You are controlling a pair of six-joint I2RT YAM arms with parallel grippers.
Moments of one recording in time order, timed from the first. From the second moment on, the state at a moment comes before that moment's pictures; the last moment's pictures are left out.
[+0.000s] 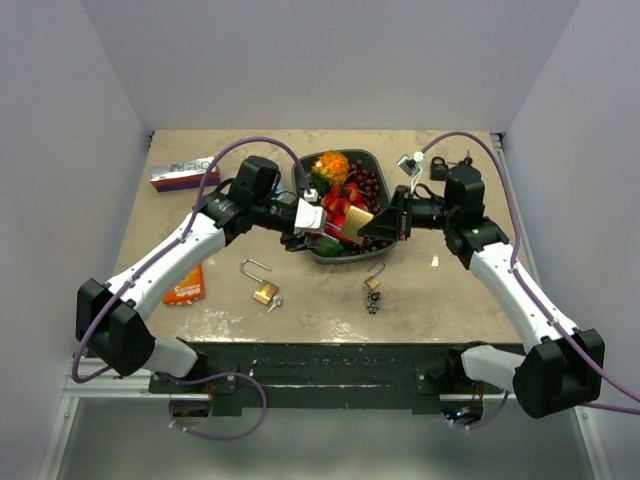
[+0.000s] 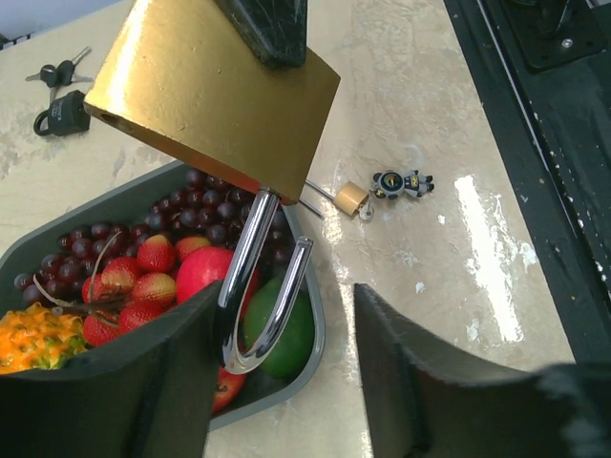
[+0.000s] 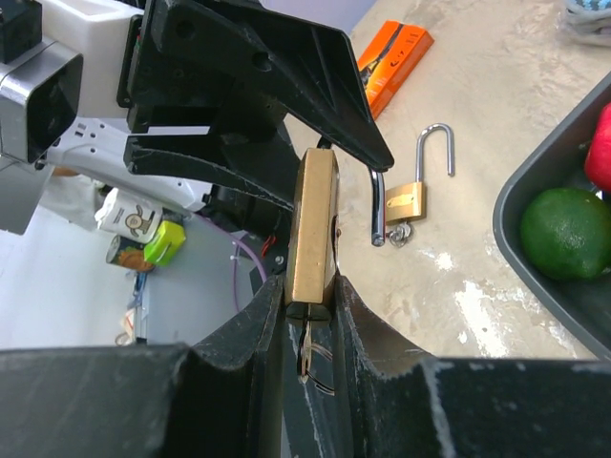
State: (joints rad) left arm -0.57 1.42 1.27 -0.53 0.89 0.88; right arm 0.25 1.18 0.95 -0.08 -1.08 0.50
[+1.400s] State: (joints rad) left arm -0.57 1.36 1.20 -0.51 0.92 0.69; right arm 0.24 1.21 1.15 -0.38 -1.02 0.03
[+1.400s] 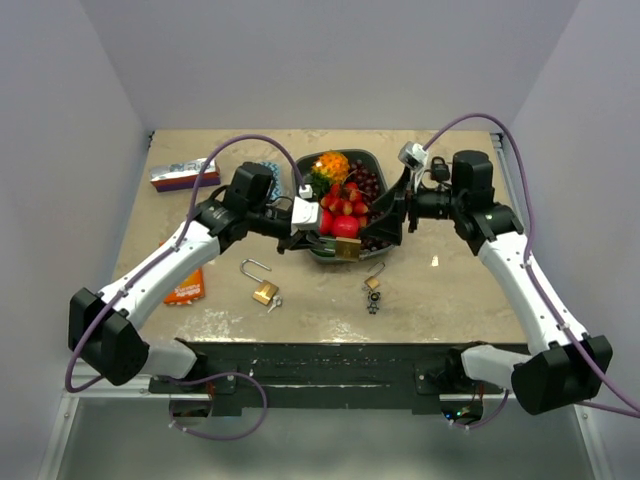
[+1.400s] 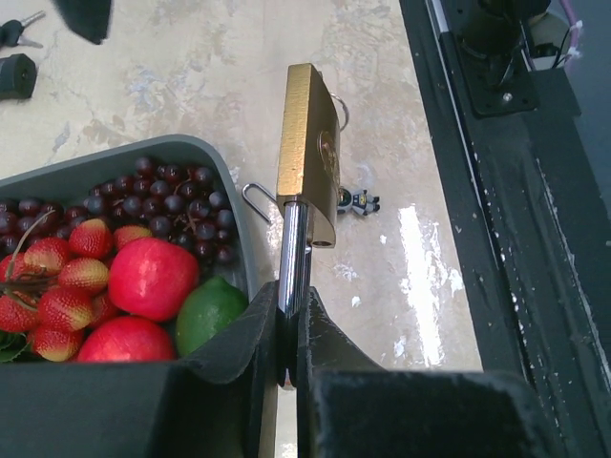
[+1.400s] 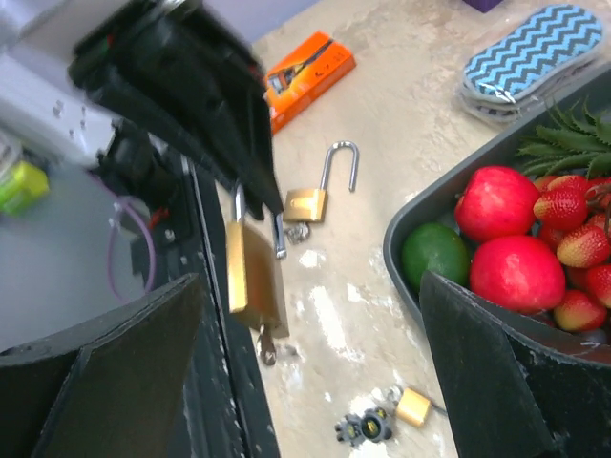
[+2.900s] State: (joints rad) left arm -0.51 1.37 1.26 -0.43 0.97 0.51; right arm 0.50 1.26 1.14 -0.44 -0.89 -0.13
